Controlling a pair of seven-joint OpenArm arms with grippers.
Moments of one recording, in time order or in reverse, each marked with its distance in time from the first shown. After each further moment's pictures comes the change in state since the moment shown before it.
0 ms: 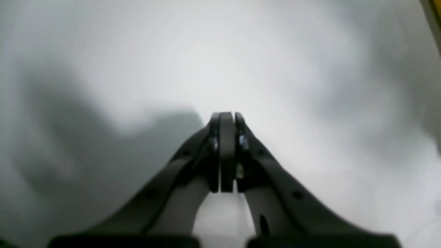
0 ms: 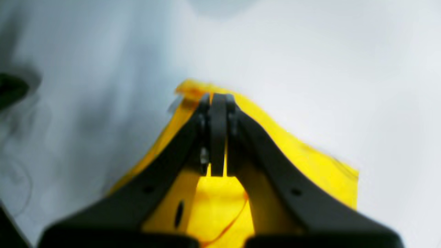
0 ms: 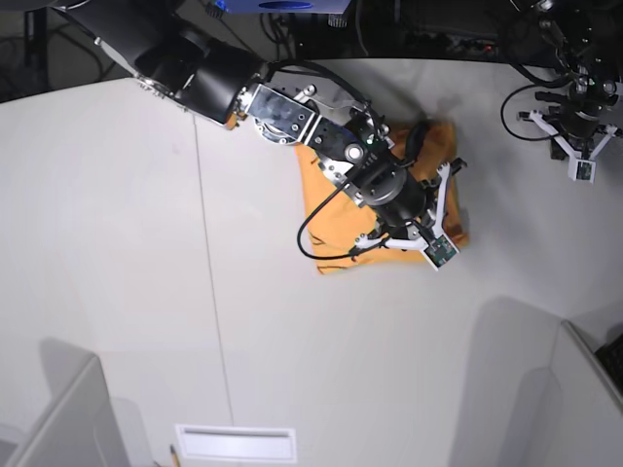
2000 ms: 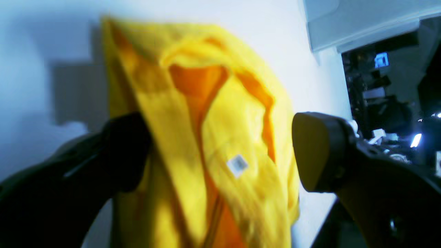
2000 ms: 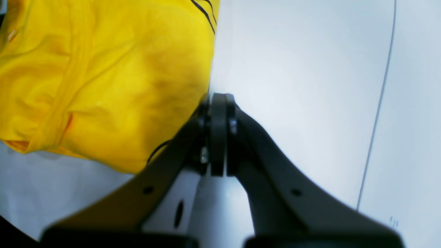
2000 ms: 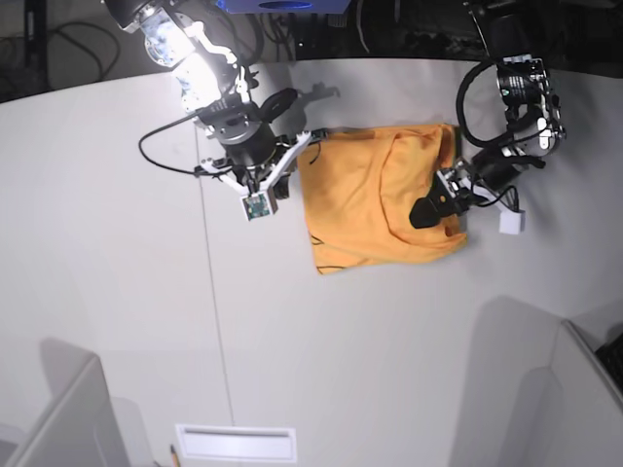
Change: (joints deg) left arm -13.2 -0.4 21.5 -23.4 -58.5 8.5 10.5; right arm -29.0 15.3 26.4 18.1 -0.4 -0.2 0.0
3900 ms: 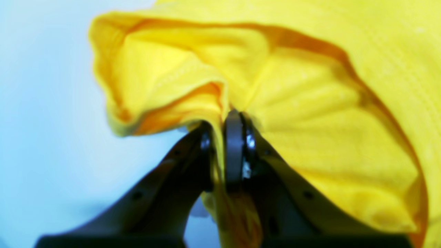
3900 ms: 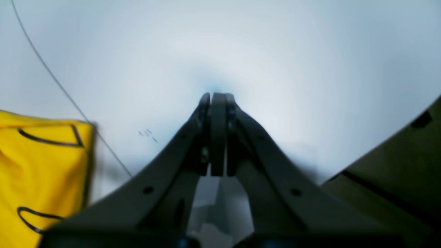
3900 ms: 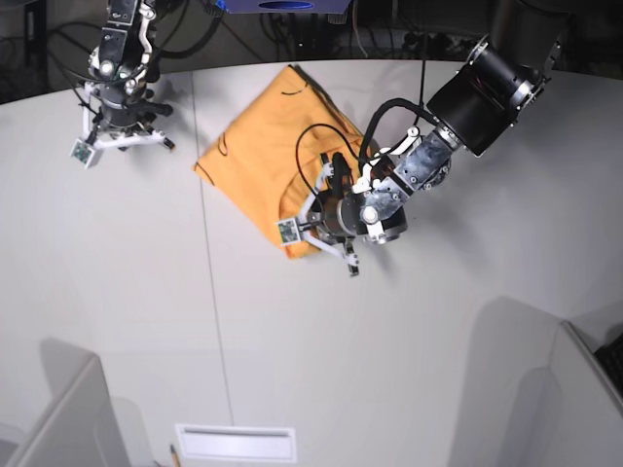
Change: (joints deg) left arm -25.9 -3.4 71.8 3.7 57.6 0.3 -6.9; right arm -16.4 -15.7 49.3 2.5 0.0 0.2 0.5
